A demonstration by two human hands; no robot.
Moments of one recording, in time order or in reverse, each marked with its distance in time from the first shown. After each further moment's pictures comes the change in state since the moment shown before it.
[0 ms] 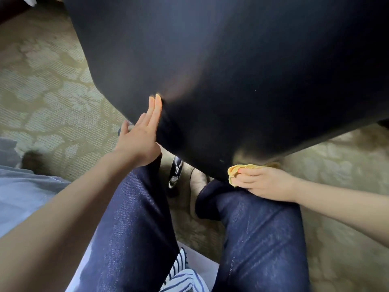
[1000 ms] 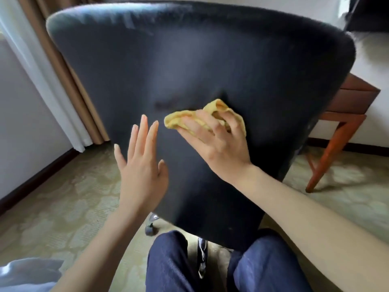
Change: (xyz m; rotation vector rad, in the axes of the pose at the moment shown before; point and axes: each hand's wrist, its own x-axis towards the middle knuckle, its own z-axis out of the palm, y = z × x) left_hand -0.074 0.104 -0.174 0.024 0.755 0.333; right_hand 0.001 0.225 -0.169 -0.171 0.907 1.423
